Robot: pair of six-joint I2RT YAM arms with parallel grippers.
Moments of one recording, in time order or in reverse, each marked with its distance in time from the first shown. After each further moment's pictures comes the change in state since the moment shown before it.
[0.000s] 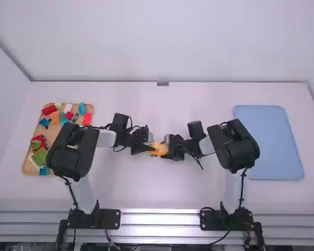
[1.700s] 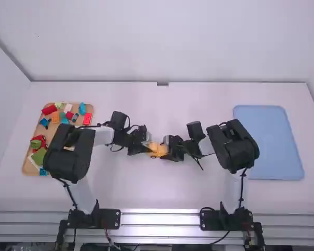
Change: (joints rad) left arm 0.025 -0.033 0.049 -0.261 -0.002 0.085; right arm 0.007 0.000 -0.004 0.002 -0.006 -0.001
